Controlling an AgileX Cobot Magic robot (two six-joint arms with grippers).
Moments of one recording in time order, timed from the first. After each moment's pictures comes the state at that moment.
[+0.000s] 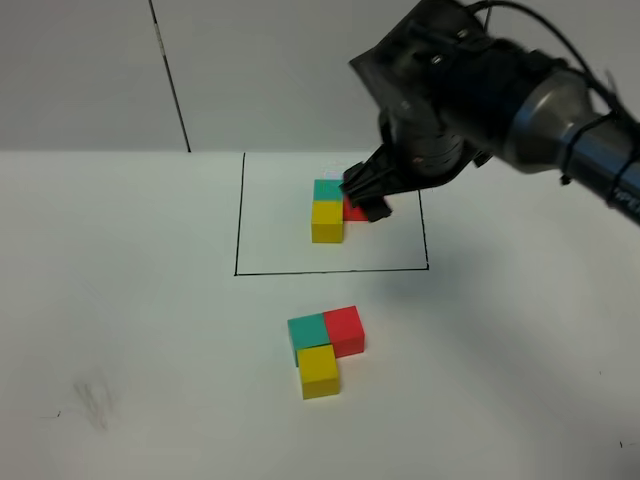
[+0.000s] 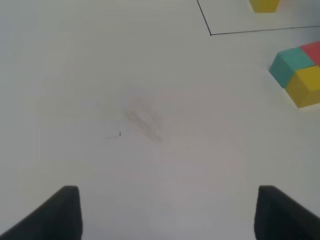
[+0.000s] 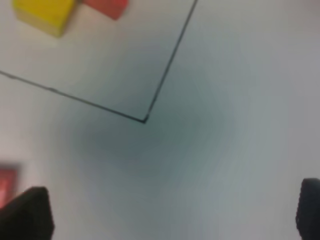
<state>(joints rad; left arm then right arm) 0.00 0.00 -0.51 -0.13 1.09 0.09 0.61 2.01 -1.89 -0.42 1.21 0.29</state>
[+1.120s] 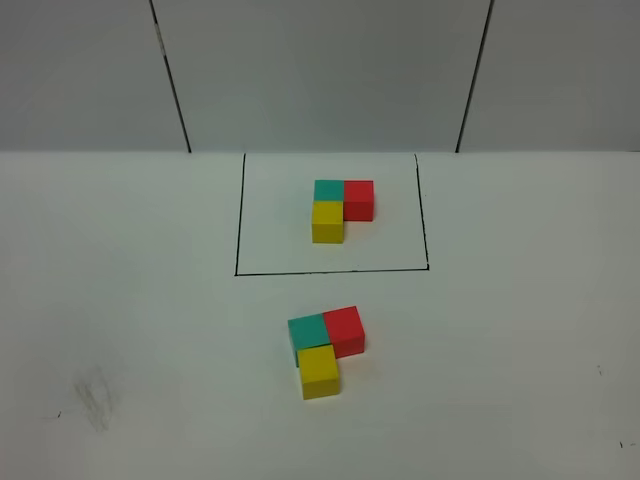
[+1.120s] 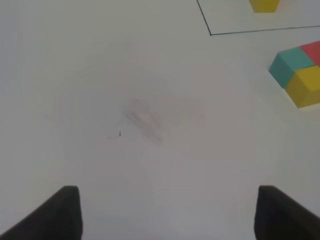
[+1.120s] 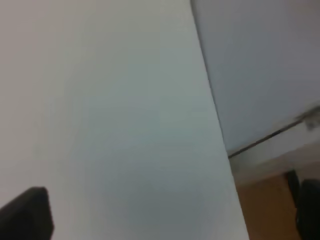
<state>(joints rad) 0.00 0.00 -0.51 -0.13 1.09 0.08 -0.09 0.77 -1.13 -0.26 1.21 0.00</state>
